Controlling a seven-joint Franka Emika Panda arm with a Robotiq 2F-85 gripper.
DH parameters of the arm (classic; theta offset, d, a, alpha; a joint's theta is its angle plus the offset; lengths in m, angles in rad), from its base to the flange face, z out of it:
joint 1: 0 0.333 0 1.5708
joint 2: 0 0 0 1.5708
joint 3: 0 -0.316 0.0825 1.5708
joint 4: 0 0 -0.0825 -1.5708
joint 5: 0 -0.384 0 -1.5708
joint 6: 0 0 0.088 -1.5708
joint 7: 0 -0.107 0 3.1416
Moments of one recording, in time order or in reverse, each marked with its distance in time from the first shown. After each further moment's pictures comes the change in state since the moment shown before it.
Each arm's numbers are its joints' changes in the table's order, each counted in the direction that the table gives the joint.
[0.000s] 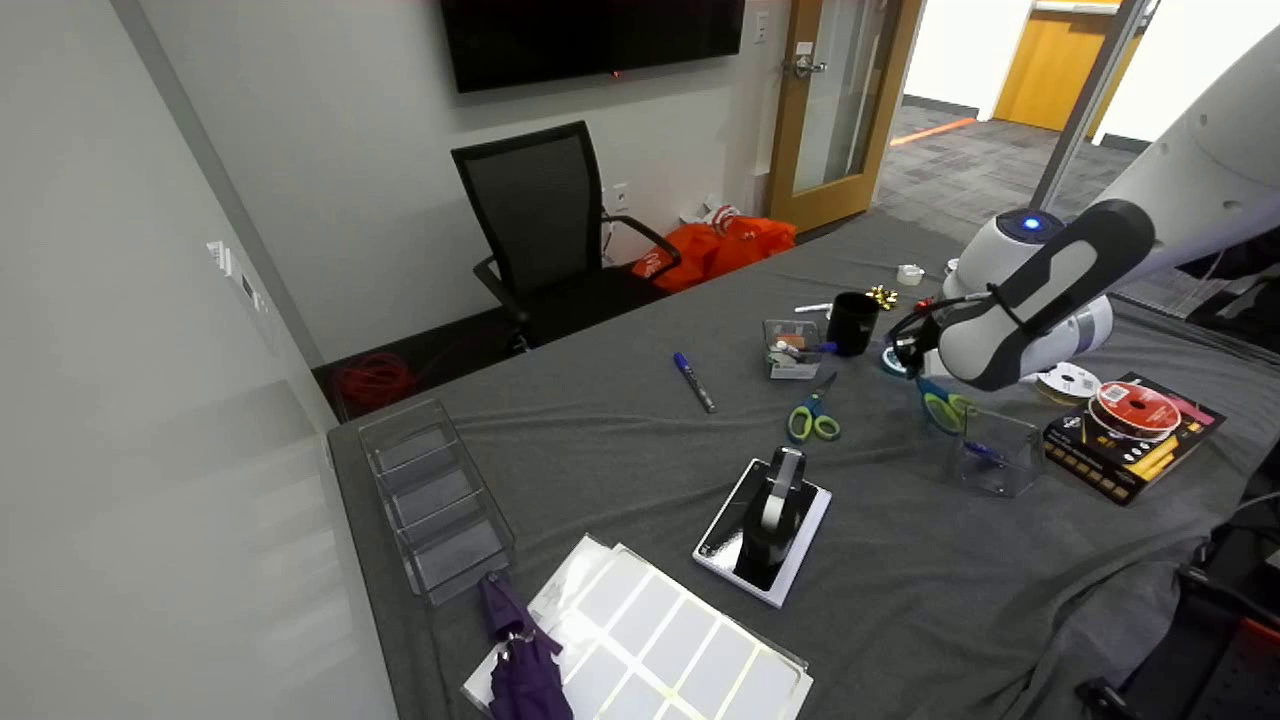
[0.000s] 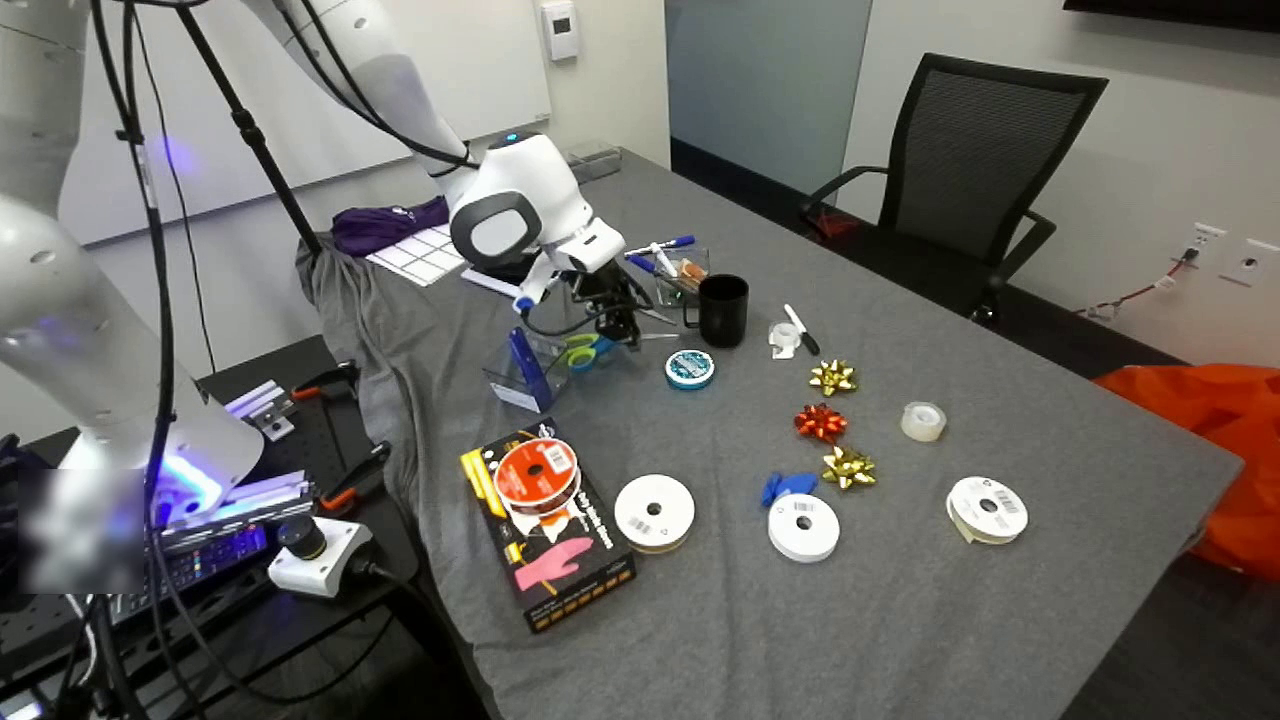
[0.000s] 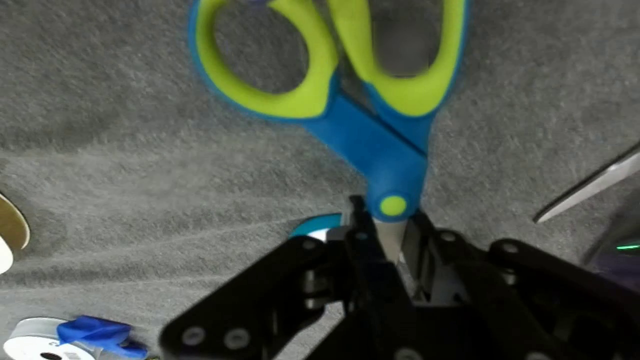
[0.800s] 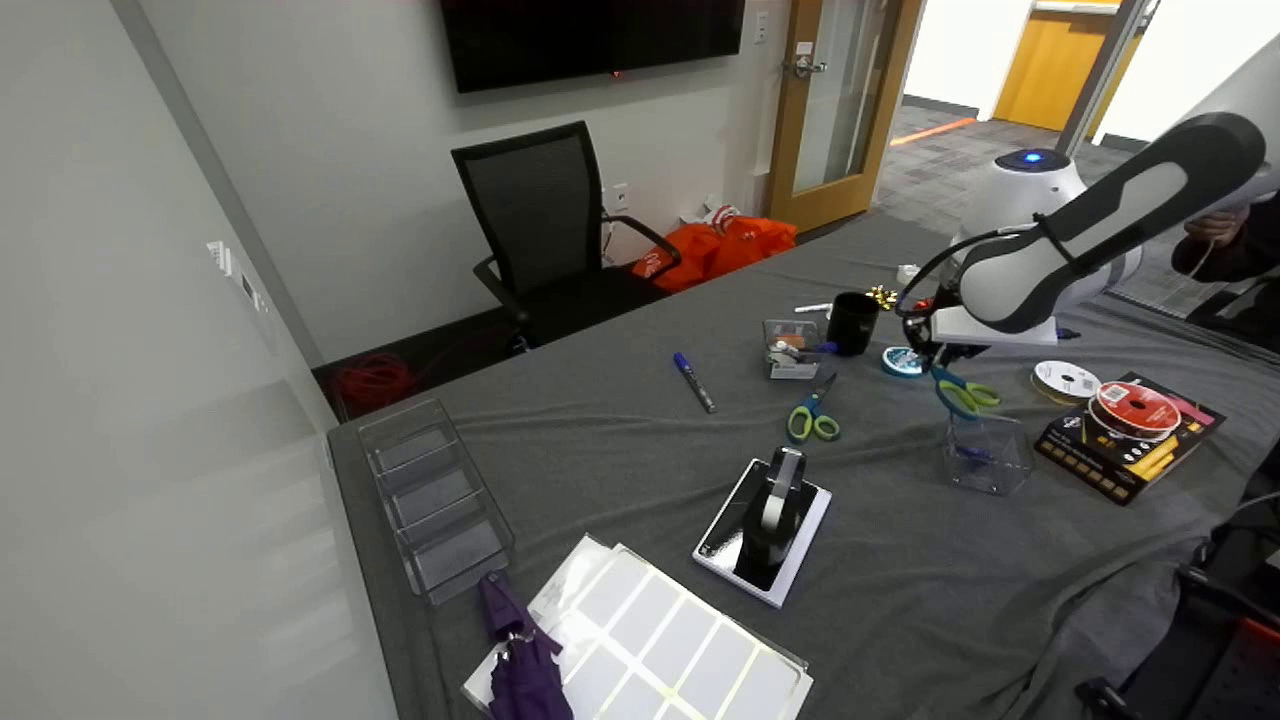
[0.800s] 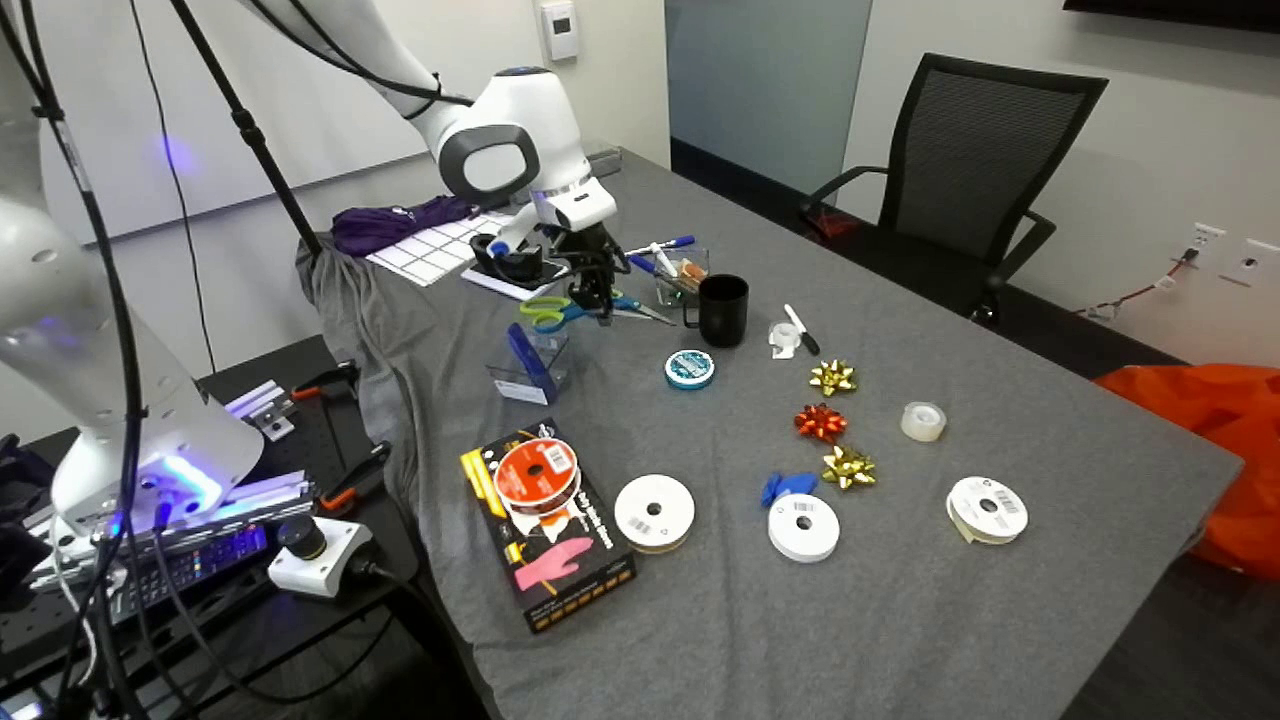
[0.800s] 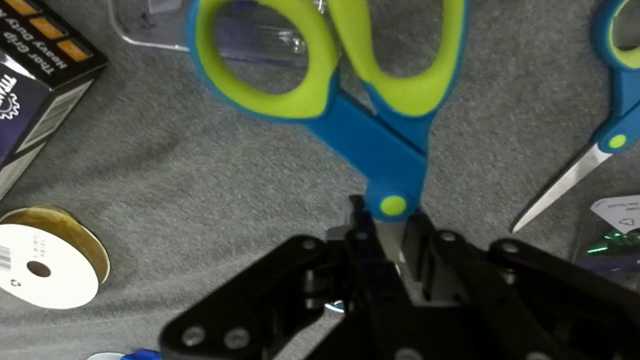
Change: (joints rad) arm 0.005 0.192 0.016 0.002 0.141 -0.344 -0.171
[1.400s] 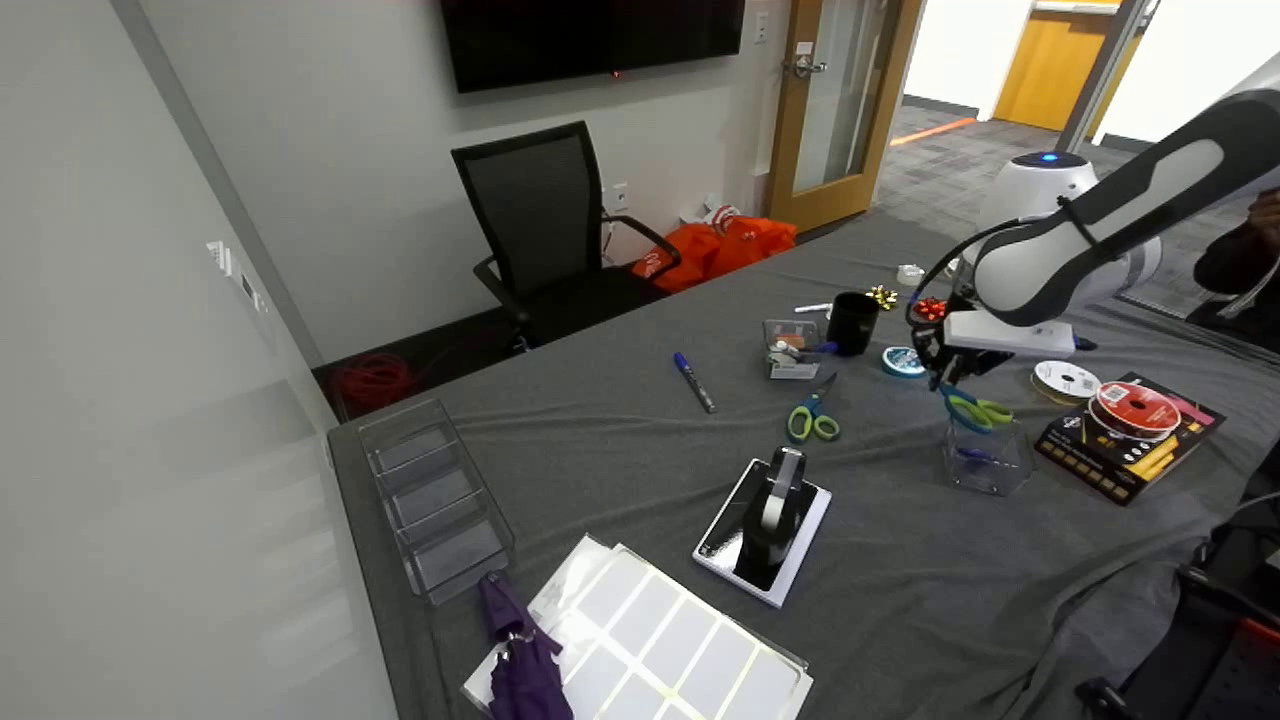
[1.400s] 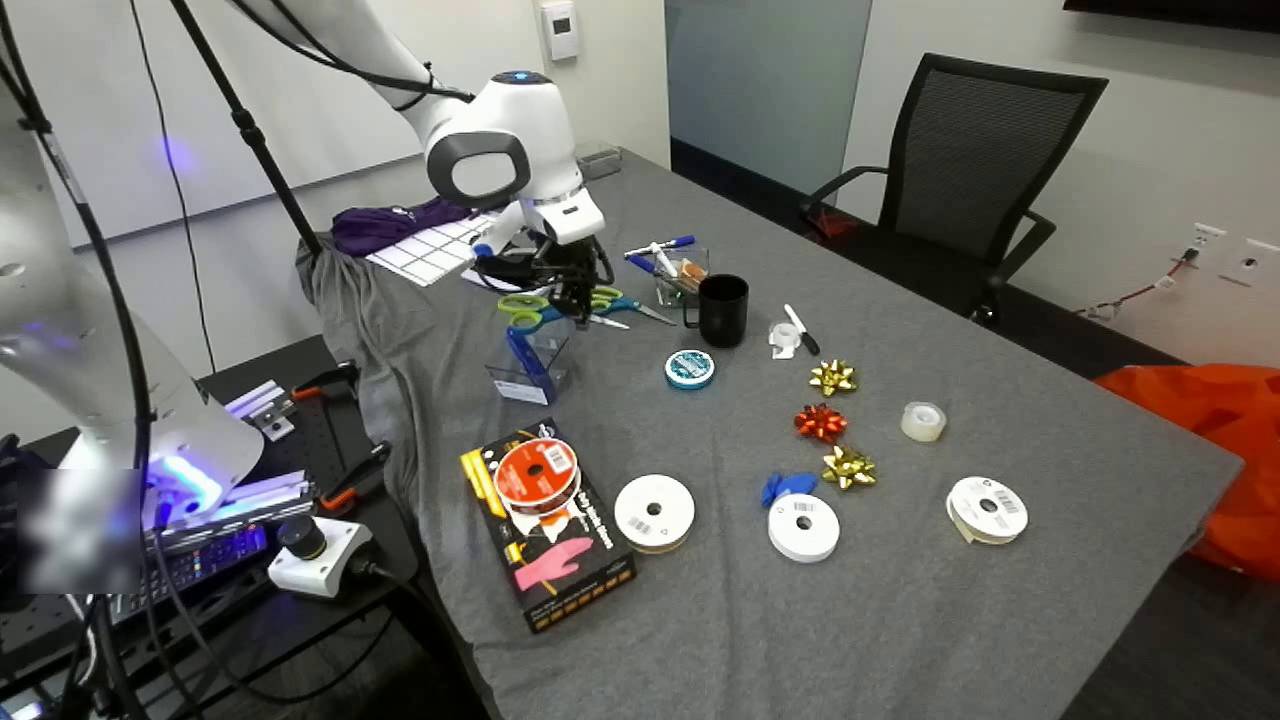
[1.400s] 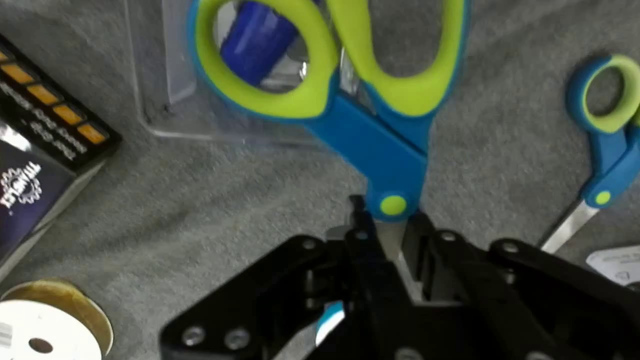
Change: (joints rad) arm -0.188 0.068 -0.188 0.048 -0.038 -0.064 0.038
